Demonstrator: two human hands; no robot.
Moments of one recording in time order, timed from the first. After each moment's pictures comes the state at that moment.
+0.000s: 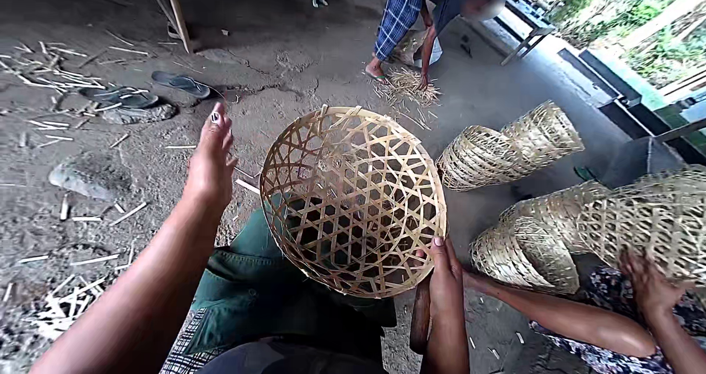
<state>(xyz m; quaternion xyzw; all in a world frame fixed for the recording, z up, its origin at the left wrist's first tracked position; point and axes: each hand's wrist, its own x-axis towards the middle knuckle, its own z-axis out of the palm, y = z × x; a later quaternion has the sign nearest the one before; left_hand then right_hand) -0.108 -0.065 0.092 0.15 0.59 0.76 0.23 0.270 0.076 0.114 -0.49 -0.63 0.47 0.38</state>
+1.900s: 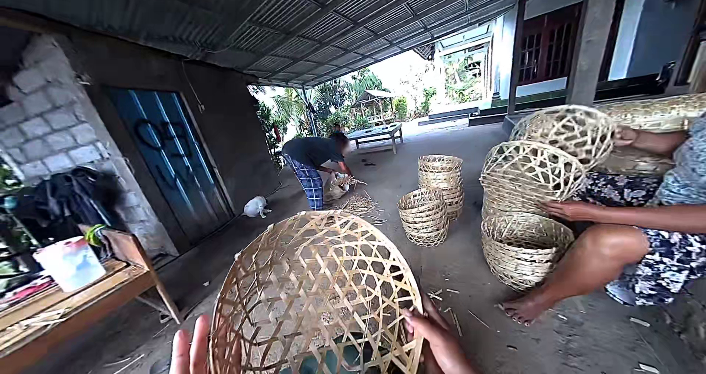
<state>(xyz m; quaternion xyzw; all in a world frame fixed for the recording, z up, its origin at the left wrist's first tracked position) 0.007 -0.145 0.200 0.52 0.22 0.80 0.18 0.313 0.002 0.160 -0.32 -0.47 0.64 0.51</state>
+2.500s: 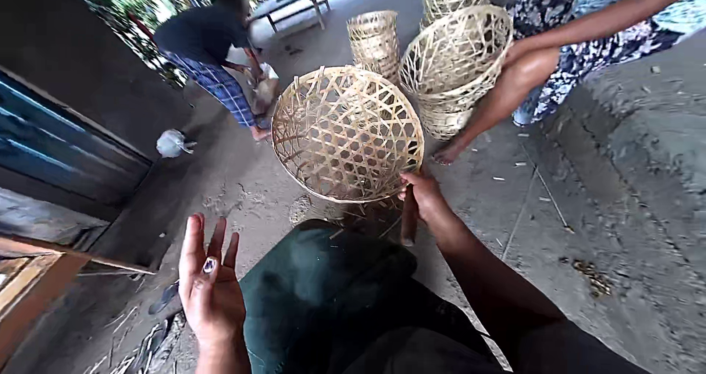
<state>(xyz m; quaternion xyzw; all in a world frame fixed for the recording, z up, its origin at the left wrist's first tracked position) 0.036 -0.066 0.173 0.62 0.35 0.65 0.27 0.401 0.068 0.086 -0.48 -0.24 0.58 0.61</state>
